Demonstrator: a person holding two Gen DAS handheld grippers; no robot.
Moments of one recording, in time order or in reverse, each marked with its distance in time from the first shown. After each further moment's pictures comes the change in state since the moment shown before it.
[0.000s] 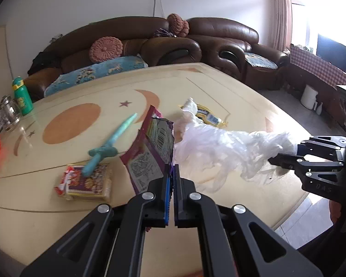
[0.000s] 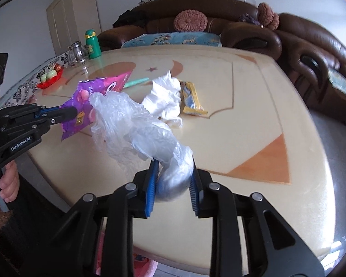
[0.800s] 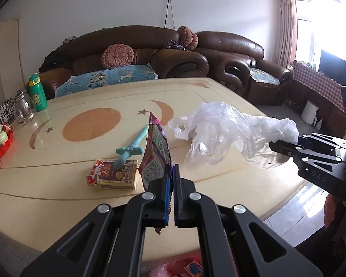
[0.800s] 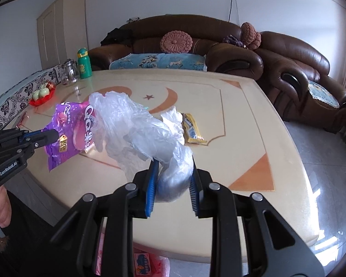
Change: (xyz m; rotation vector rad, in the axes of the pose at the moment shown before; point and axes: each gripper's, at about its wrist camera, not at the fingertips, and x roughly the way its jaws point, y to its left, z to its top) left arm -0.067 0.023 -0.004 -0.068 -0.071 0.005; right arm -0.043 0.044 0.021 0.028 -0.122 -0.118
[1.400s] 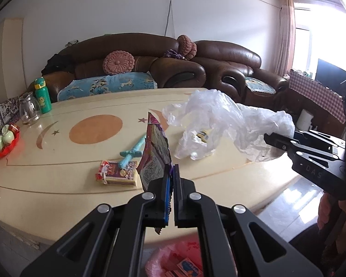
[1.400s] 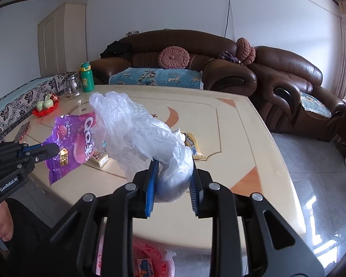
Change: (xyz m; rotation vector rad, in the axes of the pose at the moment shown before) left arm -0.062 -0.009 -0.001 -0.021 -0.037 -0.016; right arm -0.058 0.021 0.013 -0.009 -0.079 -0.032
